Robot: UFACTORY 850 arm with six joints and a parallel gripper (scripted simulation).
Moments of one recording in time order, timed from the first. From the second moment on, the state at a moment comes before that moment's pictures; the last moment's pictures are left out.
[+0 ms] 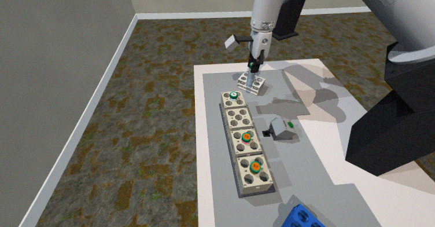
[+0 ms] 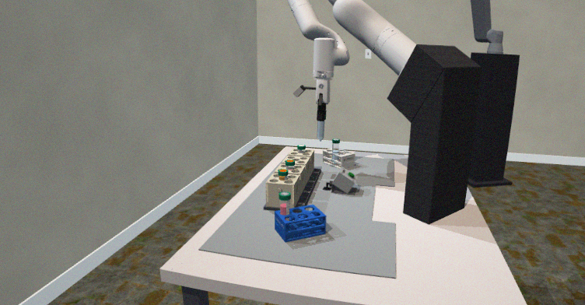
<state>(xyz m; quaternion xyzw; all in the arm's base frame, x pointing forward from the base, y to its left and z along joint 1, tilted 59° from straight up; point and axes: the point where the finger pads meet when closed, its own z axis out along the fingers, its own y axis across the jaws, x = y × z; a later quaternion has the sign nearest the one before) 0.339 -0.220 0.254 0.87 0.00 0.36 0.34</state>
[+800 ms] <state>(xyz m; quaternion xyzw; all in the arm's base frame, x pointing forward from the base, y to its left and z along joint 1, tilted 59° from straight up) 0.404 -0.136 0.230 0.87 -0.01 0.35 0.34</state>
